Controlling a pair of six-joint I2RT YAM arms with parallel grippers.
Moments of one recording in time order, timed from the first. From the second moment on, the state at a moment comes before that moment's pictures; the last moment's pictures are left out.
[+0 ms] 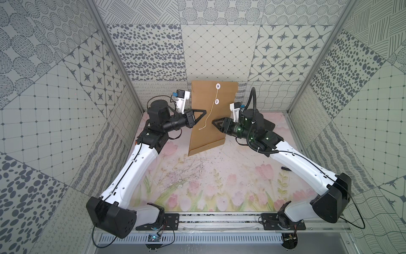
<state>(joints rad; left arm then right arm) -0.34 1.29 1.36 -0.16 0.75 -0.52 0.66 1.44 1.36 -0.19 -0.25 0.83</state>
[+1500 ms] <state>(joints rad) -0.34 1.29 1.37 -0.10 0.72 -0.58 0.81 1.49 1.43 -0.02 -0.18 0.83</state>
